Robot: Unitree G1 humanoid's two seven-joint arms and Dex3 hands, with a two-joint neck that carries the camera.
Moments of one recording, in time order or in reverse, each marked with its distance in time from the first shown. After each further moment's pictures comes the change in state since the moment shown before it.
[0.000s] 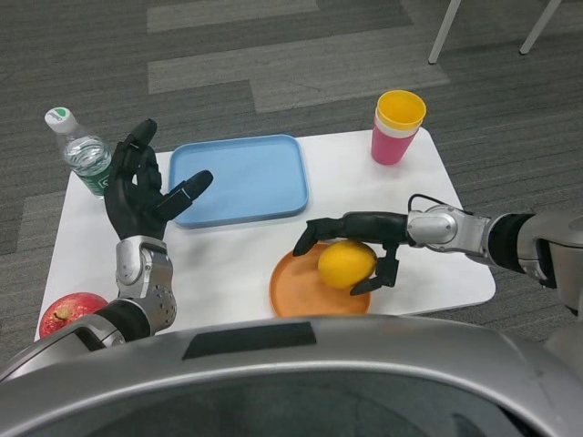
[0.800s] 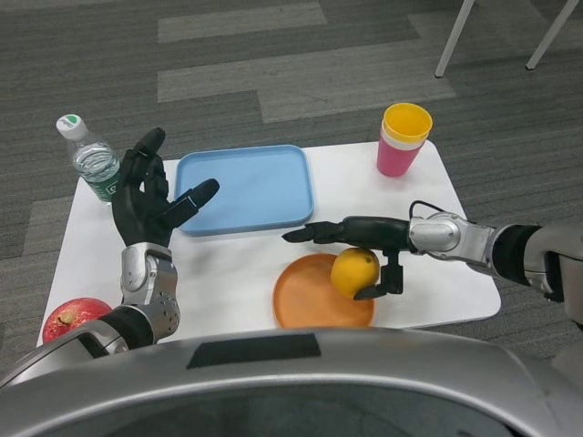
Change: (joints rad) left arm 0.000 -0.003 0.003 0.001 -0.001 0.004 0.000; right arm 0.000 -0.007 -0.052 -0.041 0.000 0.000 0.023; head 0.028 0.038
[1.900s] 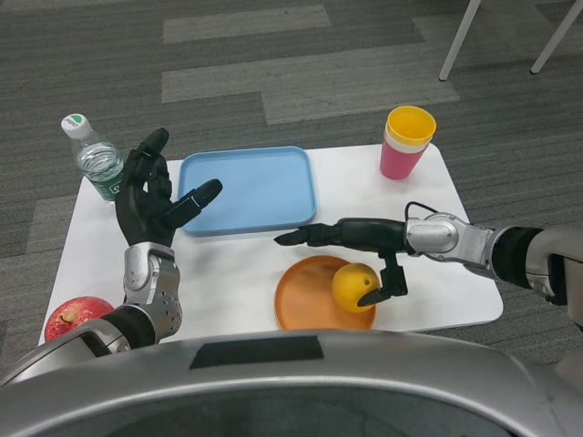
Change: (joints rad) left arm 0.001 -0.003 0.007 0.000 0.000 0.001 0.000; right arm -0.009 -0.002 -0.016 -0.055 0.000 0.000 0.028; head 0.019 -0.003
